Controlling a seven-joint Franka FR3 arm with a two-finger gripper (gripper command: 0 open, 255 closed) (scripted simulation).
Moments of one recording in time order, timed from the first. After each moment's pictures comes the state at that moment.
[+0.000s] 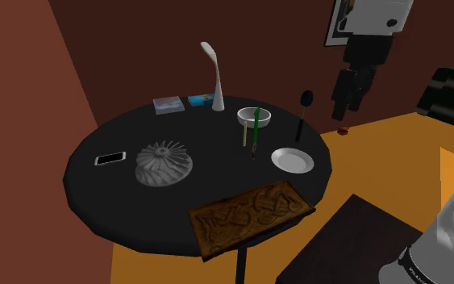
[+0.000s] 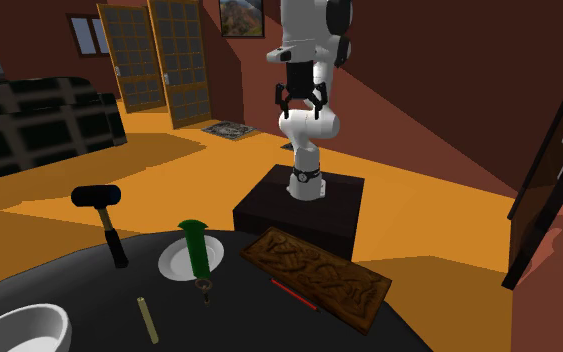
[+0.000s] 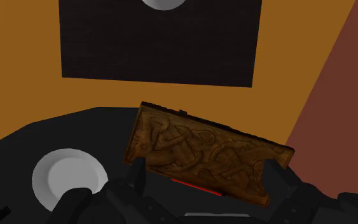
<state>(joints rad) 0.00 -0.81 0.07 -2.35 0.12 1.51 0.01</state>
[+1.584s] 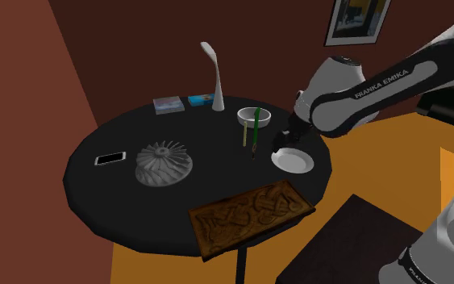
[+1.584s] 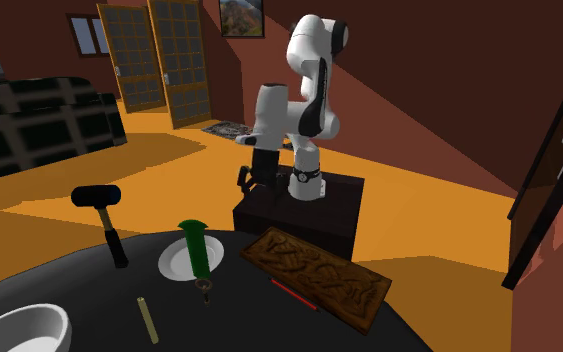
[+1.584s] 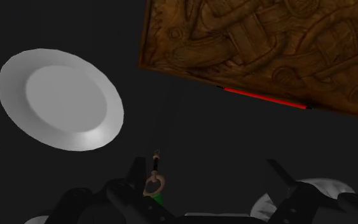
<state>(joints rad) -0.09 -0.36 0.08 -2.74 0.09 2.75 -0.03</state>
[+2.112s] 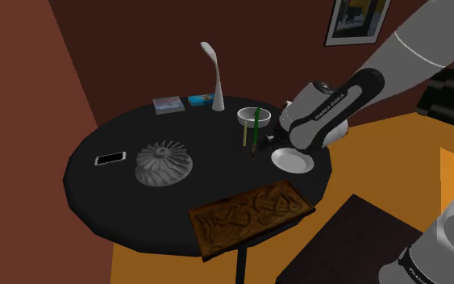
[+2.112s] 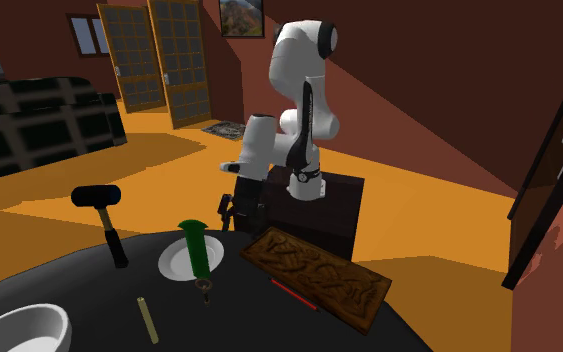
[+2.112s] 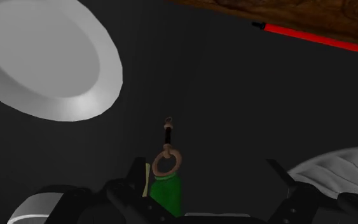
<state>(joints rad) -0.14 0.02 0.08 -2.61 0.03 3.17 0.00</state>
